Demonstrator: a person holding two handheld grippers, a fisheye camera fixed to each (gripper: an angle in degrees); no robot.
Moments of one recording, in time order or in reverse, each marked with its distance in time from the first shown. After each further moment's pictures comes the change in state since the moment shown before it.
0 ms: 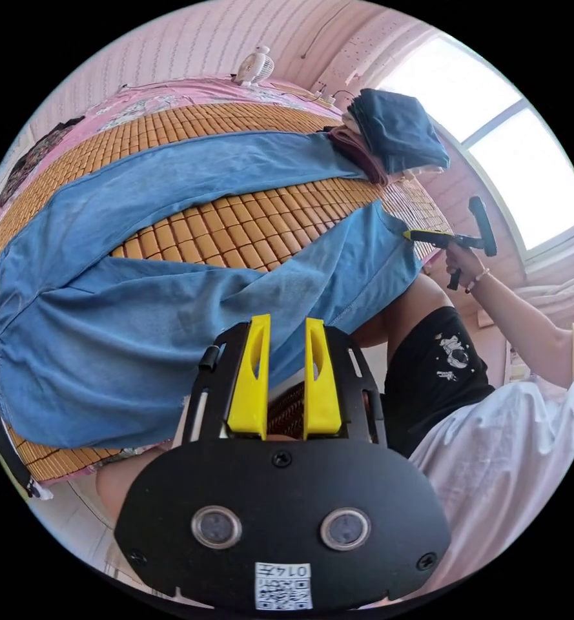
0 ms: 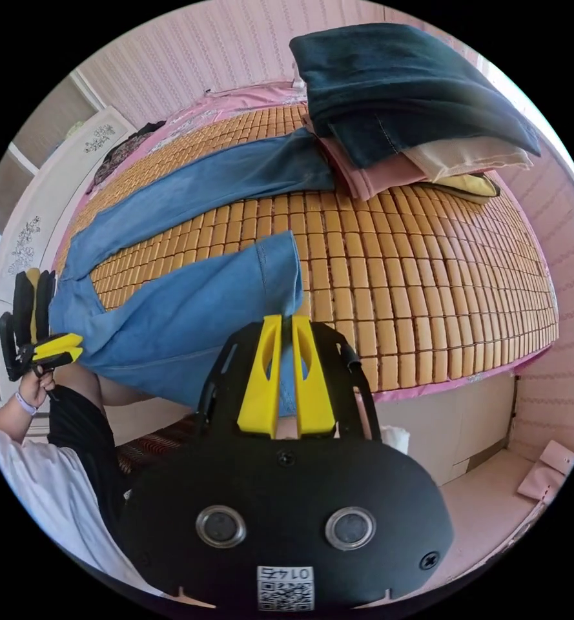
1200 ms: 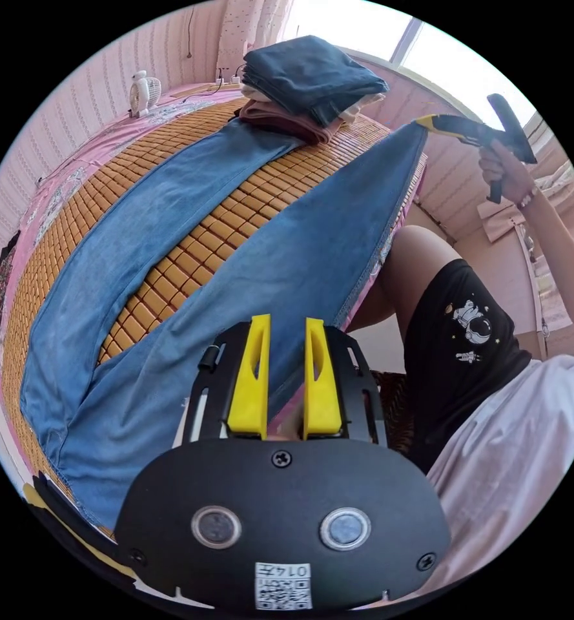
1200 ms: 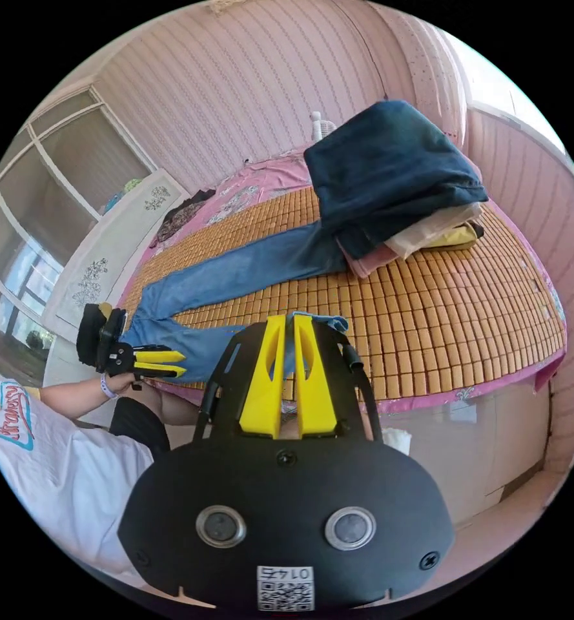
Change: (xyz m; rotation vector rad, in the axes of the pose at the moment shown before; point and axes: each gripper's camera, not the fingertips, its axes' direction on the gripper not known) left arm 0.162 -0.087 0.095 -0.112 -0.098 0.372; right arm 0.076 0.097 -0.183 0.235 -0.243 0.038
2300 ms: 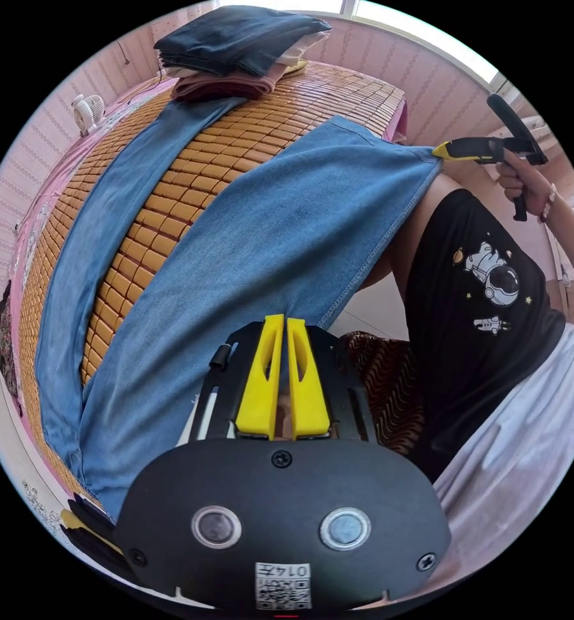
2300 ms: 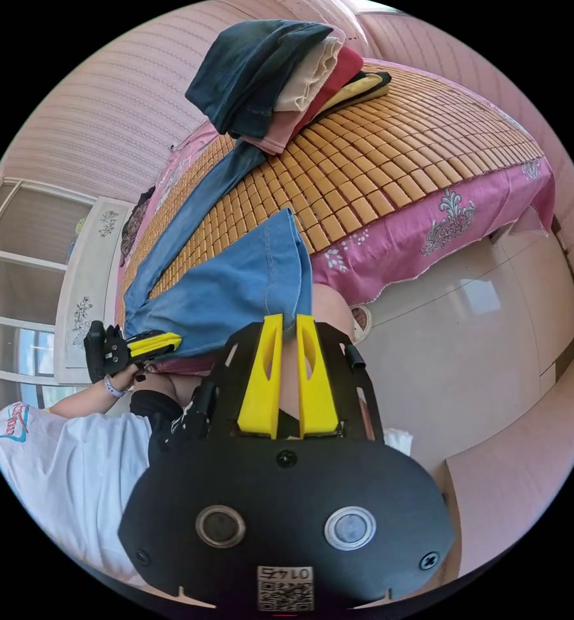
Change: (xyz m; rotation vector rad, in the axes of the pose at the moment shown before) left arm 0.076 -0.026 0.056 -0.156 -0.087 0.172; right arm 0.127 0.072 0.000 -0.185 -0.027 0.375
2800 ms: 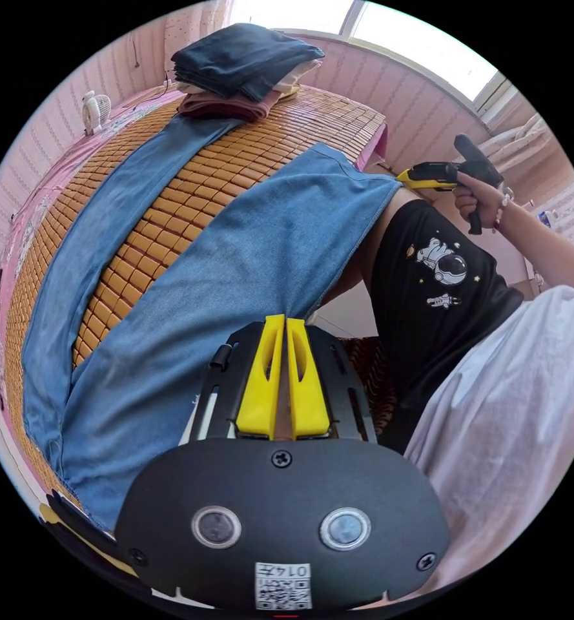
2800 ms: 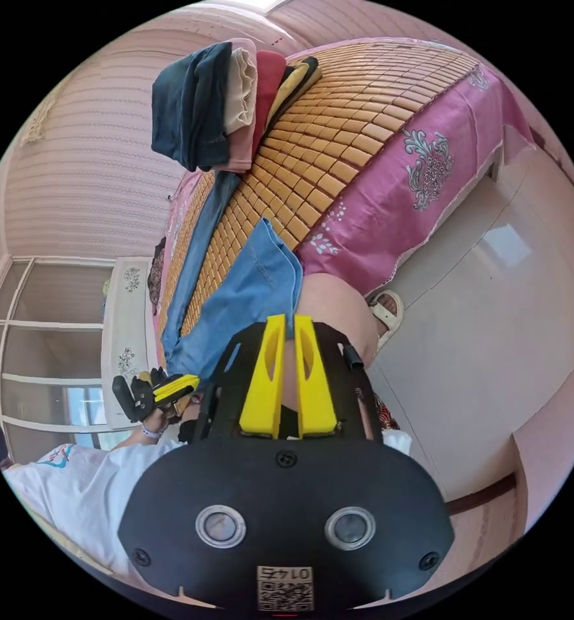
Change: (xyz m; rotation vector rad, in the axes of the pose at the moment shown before) left arm -0.020 0.062 -0.033 0.097 0.099 -0.026; right arm 0.056 0.016 -0.007 0.067 -0.221 0.216
